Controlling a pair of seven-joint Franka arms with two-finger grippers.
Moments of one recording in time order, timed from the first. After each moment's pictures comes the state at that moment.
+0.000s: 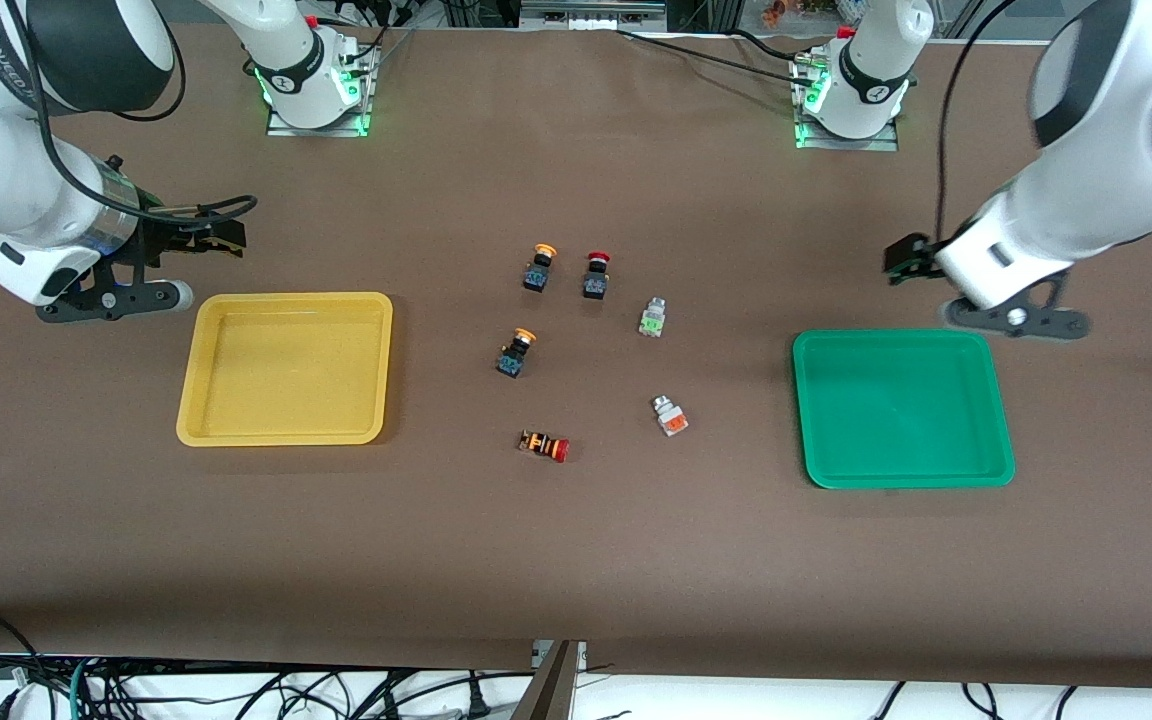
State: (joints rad) left arm -0.09 0.20 -0.17 -1.57 0.03 1.58 -0.19; right arm 0.15 0.17 0.04 -1.52 -0.01 1.44 0.06
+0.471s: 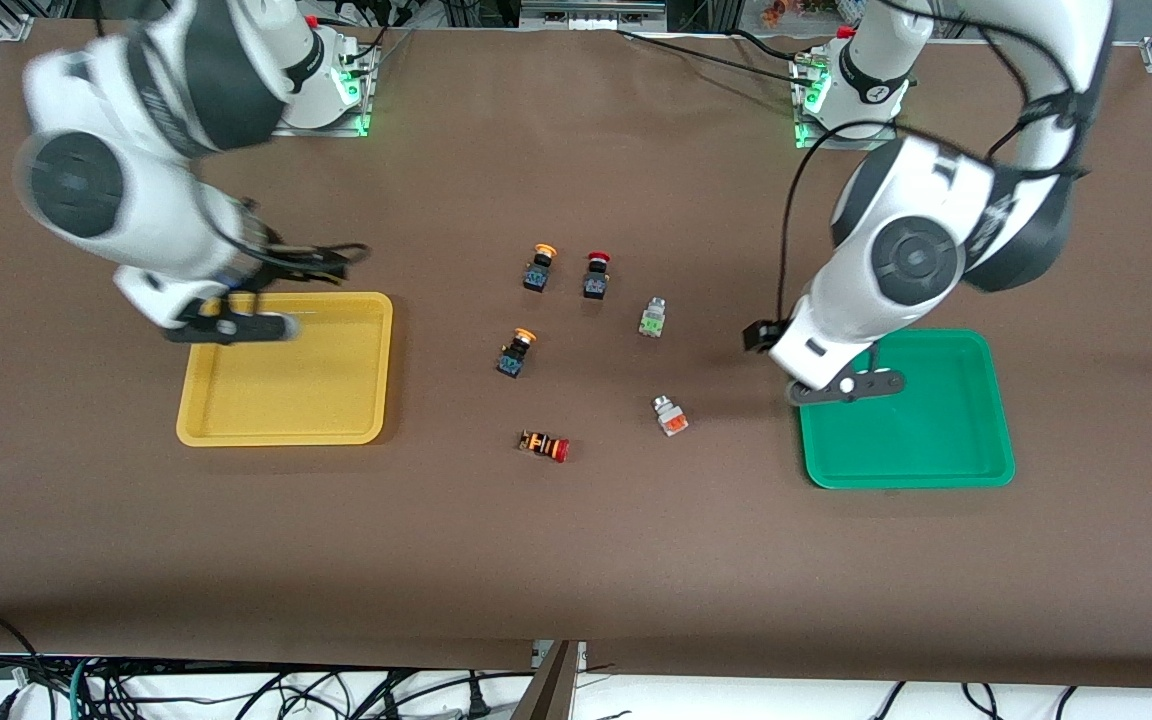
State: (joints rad) left arm -0.24 0.45 -0.18 -1.58 0.03 1.89 -0.61; right arm 0.34 0.30 0.05 -1.57 0.05 1.64 0.37
